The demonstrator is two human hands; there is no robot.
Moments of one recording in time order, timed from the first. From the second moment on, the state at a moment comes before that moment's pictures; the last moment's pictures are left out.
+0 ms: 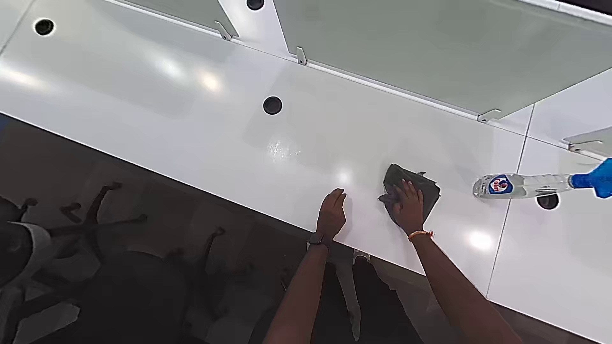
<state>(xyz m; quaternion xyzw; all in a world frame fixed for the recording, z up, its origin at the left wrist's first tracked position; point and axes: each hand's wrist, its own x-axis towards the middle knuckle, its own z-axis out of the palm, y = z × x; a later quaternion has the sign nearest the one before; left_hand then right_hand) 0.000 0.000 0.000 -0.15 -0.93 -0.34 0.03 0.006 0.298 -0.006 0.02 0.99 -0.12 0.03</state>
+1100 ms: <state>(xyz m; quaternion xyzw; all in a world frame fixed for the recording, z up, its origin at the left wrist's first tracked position) -0.071 0.044 -0.026 -0.25 -0.95 -0.18 -0.05 -0.188 0.219 0.000 -0.04 0.99 -0.09 0.12</state>
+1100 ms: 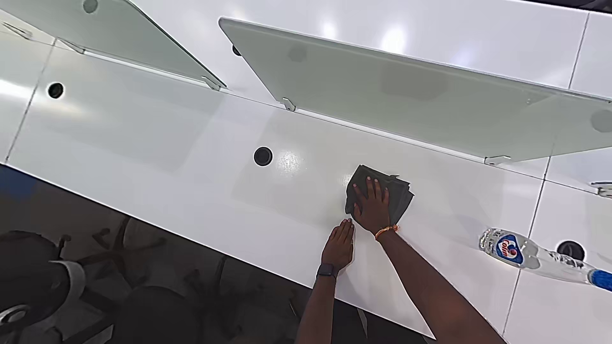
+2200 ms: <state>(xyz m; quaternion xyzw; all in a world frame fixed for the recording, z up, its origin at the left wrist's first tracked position) -0.076 0.044 -0.020 -0.26 -0.94 -0.19 -0.08 -0.280 0.180 -0.009 -0.01 0.99 -0.13 0.04</state>
